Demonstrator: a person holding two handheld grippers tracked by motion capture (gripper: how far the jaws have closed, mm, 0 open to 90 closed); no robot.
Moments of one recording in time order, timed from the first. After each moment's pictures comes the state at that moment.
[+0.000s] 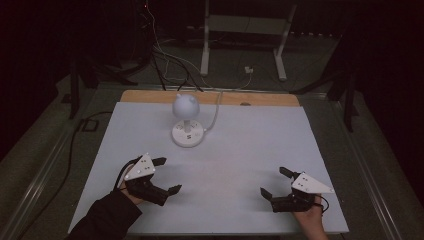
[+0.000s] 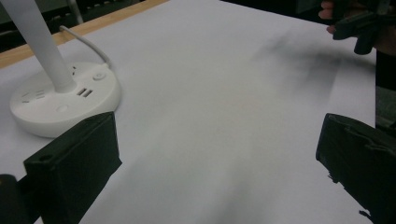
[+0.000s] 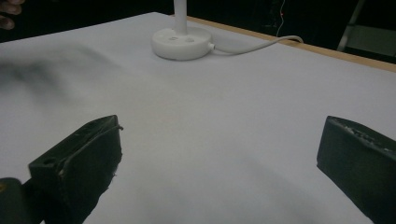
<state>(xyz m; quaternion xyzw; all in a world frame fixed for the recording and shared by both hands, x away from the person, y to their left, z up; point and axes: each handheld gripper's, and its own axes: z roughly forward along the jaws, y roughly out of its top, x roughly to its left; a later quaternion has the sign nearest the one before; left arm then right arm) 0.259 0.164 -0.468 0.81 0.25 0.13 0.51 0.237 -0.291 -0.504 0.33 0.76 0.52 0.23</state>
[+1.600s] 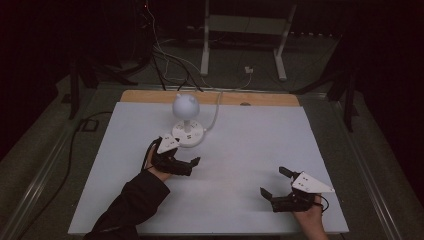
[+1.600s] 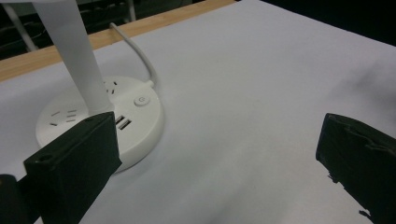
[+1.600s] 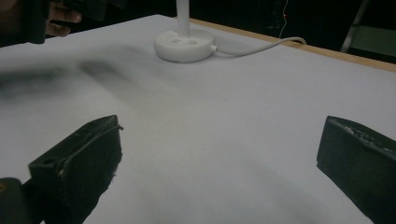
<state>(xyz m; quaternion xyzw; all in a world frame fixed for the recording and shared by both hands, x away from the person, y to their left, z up) 0.325 0.109 -0.477 0.79 0.35 0.18 0.48 0.238 -0.292 -0.504 0.32 0.76 0.53 0.22</state>
